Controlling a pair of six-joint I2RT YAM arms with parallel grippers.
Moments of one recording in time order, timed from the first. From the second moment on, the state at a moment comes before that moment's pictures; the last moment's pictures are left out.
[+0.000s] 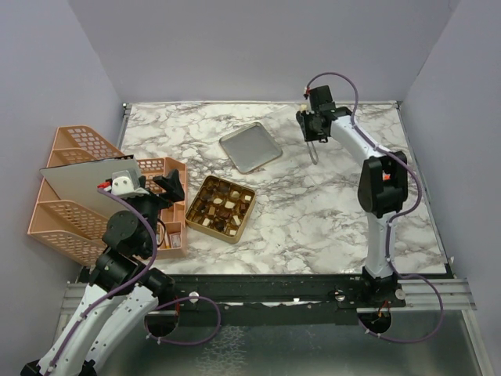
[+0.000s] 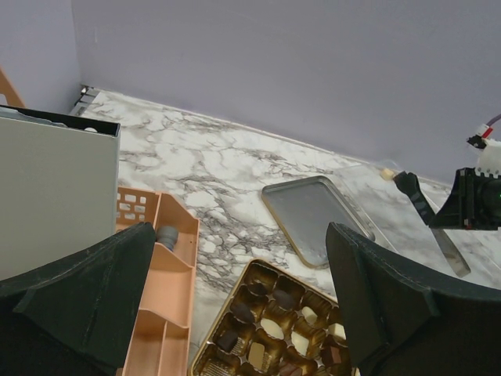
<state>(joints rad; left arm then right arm) -0.54 0.36 0.65 -0.20 -0.59 -0.25 0.29 2.19 1.92 -0.62 0.11 0.05</state>
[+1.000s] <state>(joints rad) -0.54 0.36 0.65 -0.20 -0.59 -0.25 0.70 1.66 1.53 -0.62 -0.13 0.17</state>
